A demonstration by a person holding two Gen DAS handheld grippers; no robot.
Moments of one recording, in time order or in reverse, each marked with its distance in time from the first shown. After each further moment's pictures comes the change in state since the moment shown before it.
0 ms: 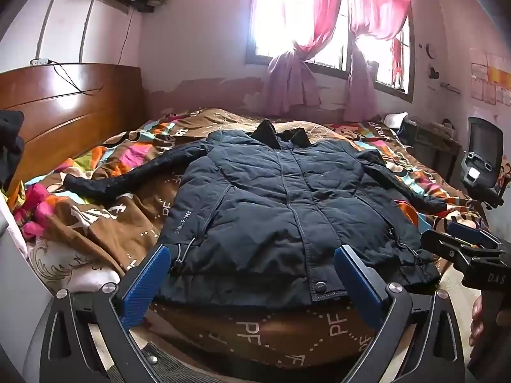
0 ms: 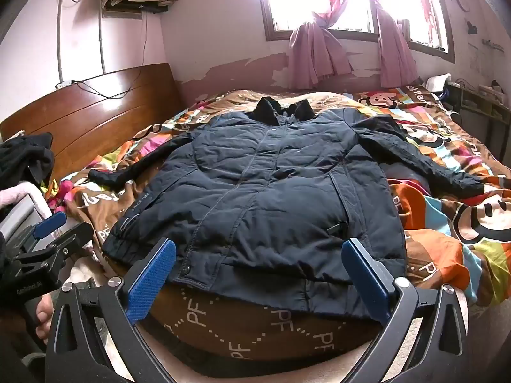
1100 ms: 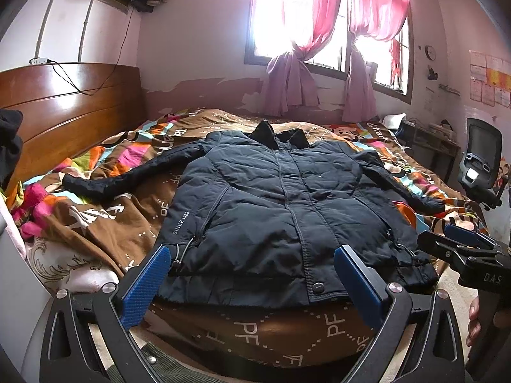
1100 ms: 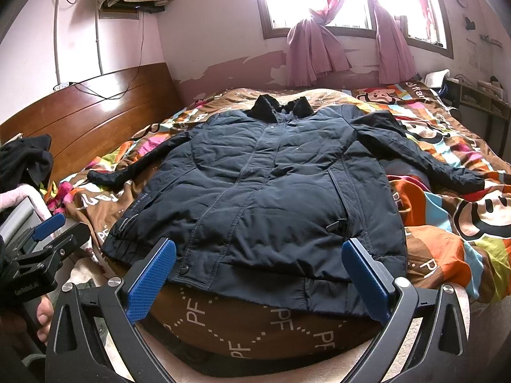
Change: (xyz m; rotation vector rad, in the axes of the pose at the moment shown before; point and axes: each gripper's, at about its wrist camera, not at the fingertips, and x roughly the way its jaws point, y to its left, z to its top) left arm -0.001 0.000 -0.003 -0.004 0.000 -0.010; right arm 0.002 -0.002 0.000 0.009 0.006 0.004
